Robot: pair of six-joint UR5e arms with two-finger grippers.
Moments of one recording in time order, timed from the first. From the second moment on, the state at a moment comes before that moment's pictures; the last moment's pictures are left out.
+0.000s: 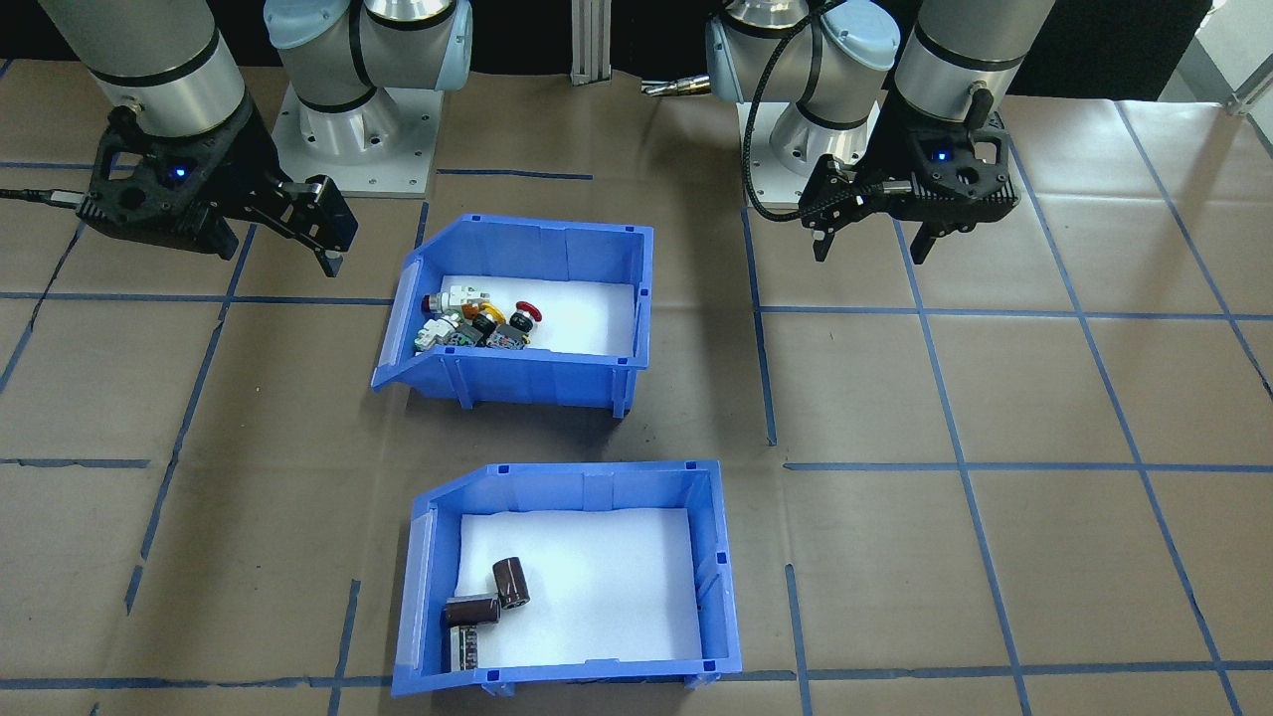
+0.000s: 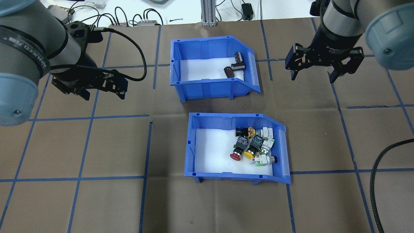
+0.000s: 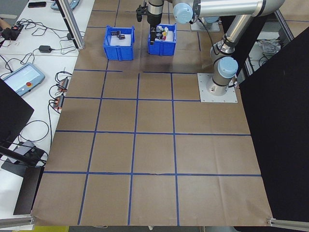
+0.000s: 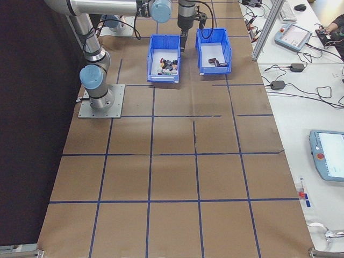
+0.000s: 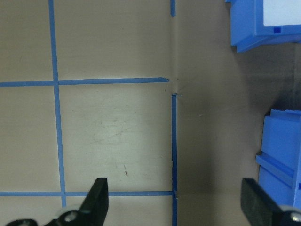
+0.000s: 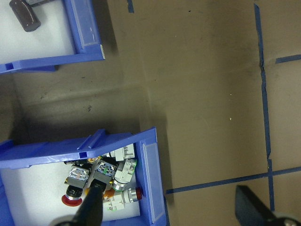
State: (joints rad) left arm -1.52 -1.45 -1.77 -1.42 1.57 0.06; right arm 1.55 -1.58 1.61 -1.59 -1.58 0.14
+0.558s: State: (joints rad) left arm -1.53 -1.45 -1.77 -1.42 1.60 0.06; right arm 1.55 -1.58 1.61 -1.59 -1.58 0.14
